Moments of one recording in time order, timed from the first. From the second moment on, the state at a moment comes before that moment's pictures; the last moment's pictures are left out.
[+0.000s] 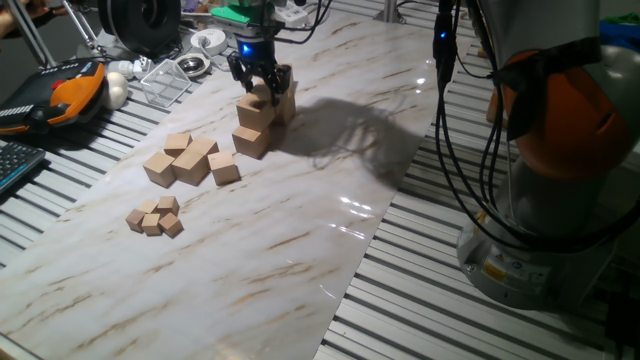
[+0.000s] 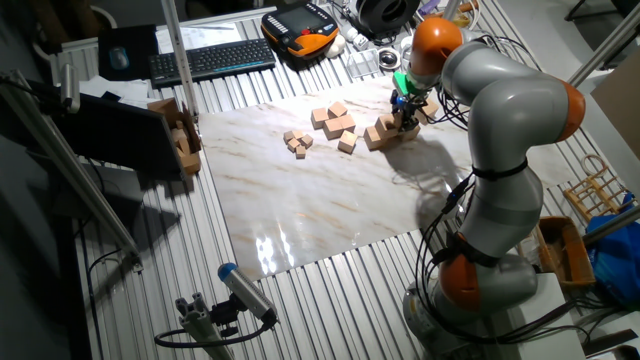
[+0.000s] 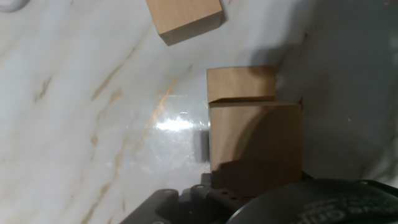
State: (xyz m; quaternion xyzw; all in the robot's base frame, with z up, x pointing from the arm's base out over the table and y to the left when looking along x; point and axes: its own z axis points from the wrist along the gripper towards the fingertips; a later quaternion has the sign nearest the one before) arm 0.595 -0.105 0.107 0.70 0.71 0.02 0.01
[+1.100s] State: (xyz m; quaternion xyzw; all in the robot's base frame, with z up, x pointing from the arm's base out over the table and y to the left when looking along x) arm 0.593 -0.105 0.111 0.70 0.71 0.01 0.01
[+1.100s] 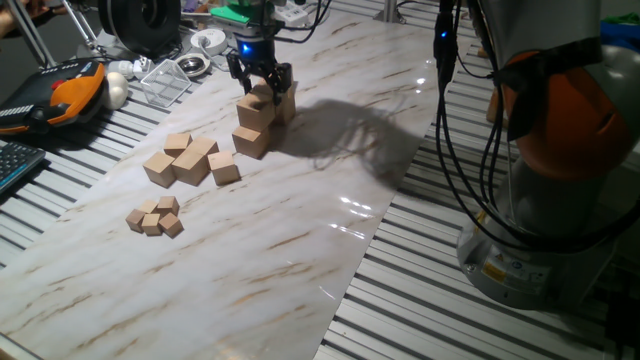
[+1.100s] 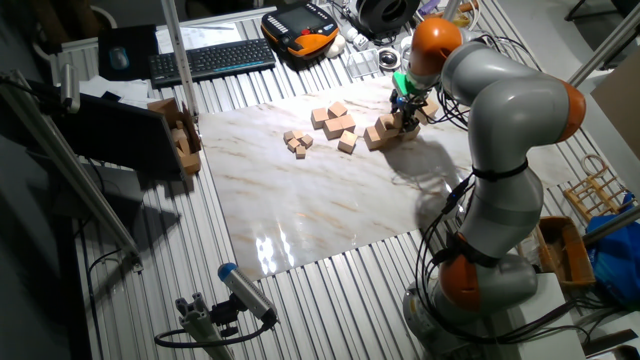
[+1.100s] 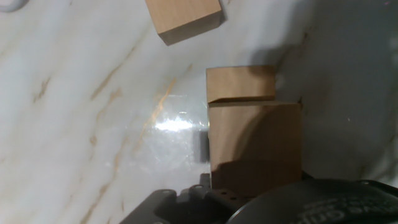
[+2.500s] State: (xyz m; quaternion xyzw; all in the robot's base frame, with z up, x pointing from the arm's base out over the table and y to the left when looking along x) arm 0.608 -0.099 0.168 0.66 0.75 0.01 -0.02
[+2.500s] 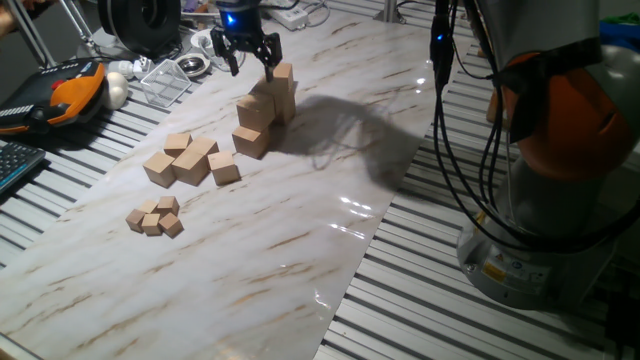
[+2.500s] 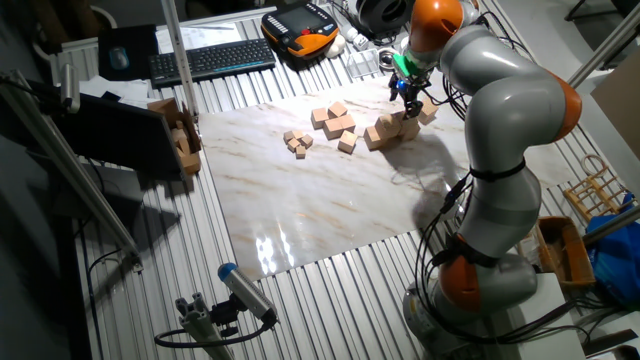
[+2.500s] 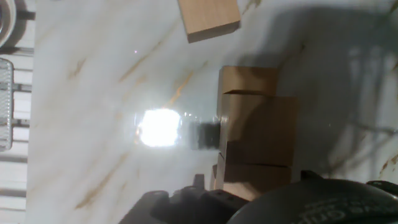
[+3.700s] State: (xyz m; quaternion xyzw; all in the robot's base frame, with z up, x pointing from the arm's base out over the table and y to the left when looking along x) arm 0.614 -0.197 0.161 0.61 0.80 0.01 0.02
